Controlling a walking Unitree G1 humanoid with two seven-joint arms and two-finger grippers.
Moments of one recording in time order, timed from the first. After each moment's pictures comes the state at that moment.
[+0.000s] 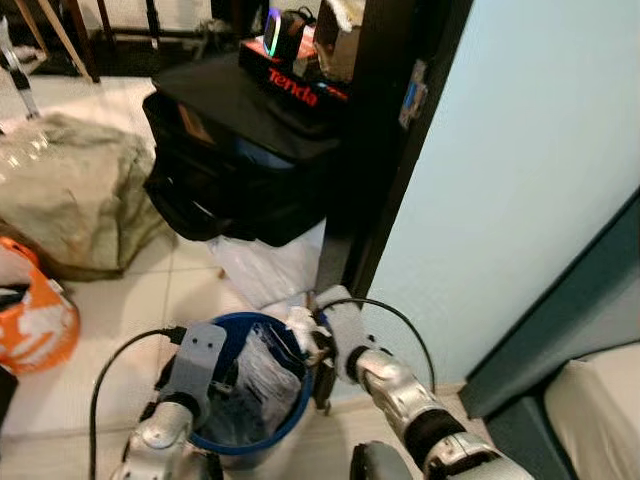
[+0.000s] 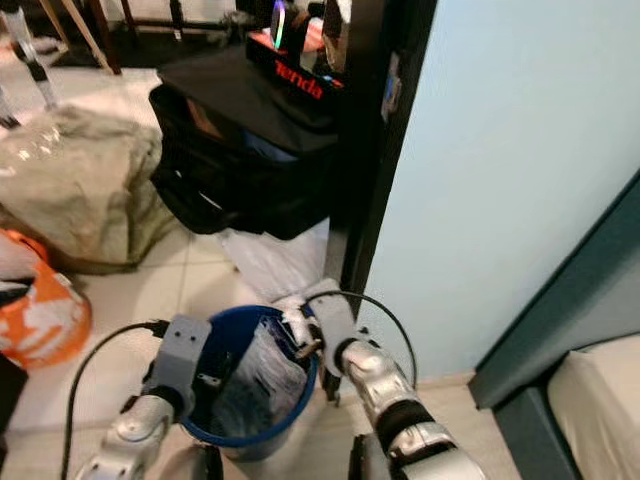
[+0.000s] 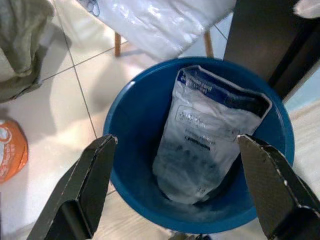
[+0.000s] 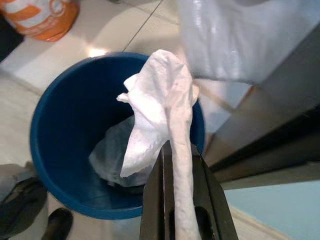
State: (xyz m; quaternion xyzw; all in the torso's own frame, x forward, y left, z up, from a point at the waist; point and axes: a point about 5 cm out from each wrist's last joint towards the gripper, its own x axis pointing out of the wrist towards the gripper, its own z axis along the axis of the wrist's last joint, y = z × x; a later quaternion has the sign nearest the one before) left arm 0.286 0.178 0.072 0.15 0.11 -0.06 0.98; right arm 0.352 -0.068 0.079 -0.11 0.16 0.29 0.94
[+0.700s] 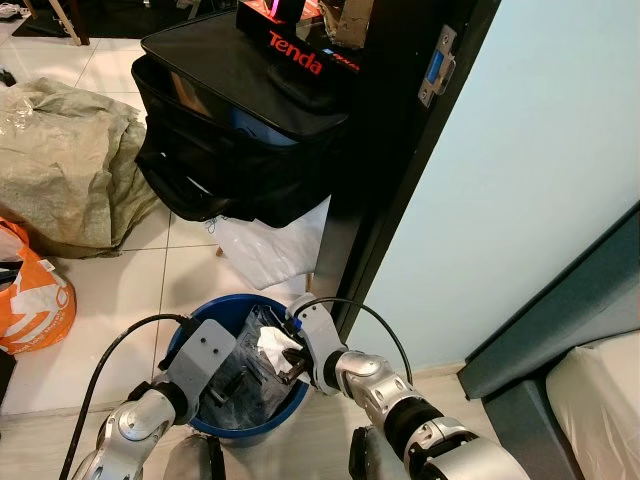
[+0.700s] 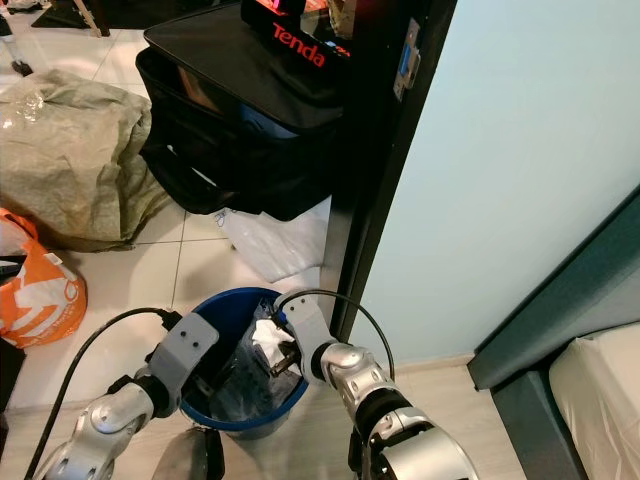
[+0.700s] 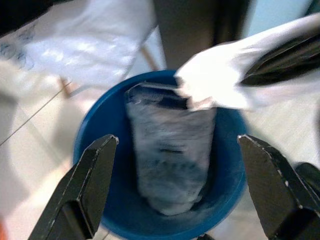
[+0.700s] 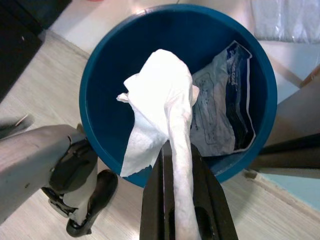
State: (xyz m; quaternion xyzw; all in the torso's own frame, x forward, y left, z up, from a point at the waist) left arm 0.279 0.177 0.099 0.23 0.04 -0.24 0.94; right arm 0.344 -0.043 0.071 -0.10 0.21 0.37 0.90
